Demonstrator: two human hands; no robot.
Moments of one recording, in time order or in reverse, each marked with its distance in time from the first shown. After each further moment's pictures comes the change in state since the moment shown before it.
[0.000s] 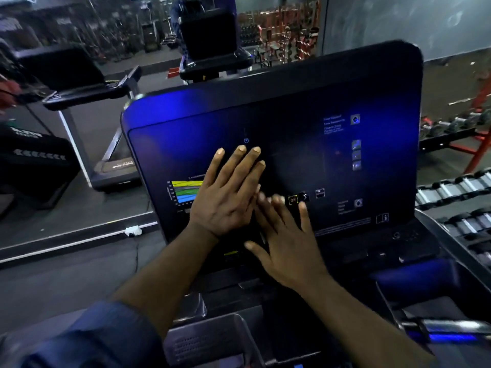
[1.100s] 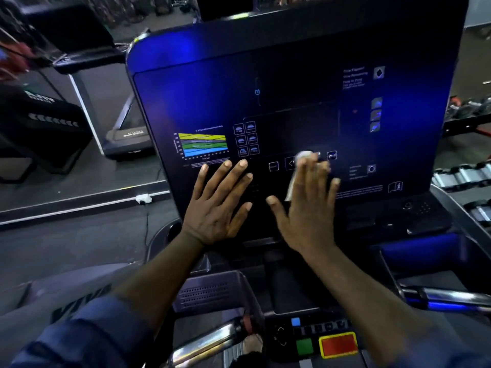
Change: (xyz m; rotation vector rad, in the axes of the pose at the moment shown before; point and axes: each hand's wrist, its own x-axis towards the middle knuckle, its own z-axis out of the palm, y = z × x) left_hand -0.113 0.018 -0.004 -0.062 -0.053 -0.078; right_hand -0.017 0.004 0.010 0.162 0.000 0.313
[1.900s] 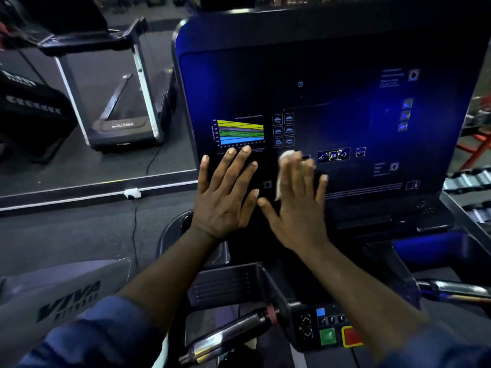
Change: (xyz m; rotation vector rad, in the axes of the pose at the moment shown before) left_hand -0.020 -0.024 -0.019 -0.035 0.057 -0.153; right_hand -0.007 -0.068 0.013 -0.128 -0.044 -0.126
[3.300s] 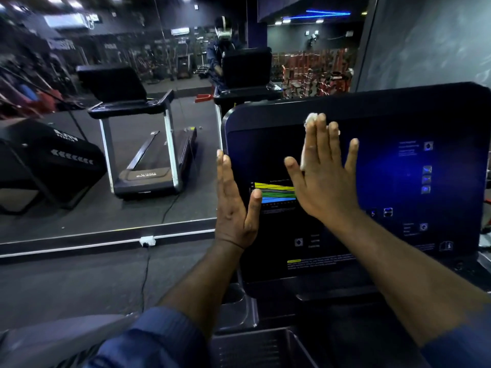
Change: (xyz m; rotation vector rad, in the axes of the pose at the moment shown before) left_hand 0.076 -0.046 -0.011 -0.601 0.220 -0.386; right_hand 0.138 -0.028 -0.100 0.002 0.266 -0.017
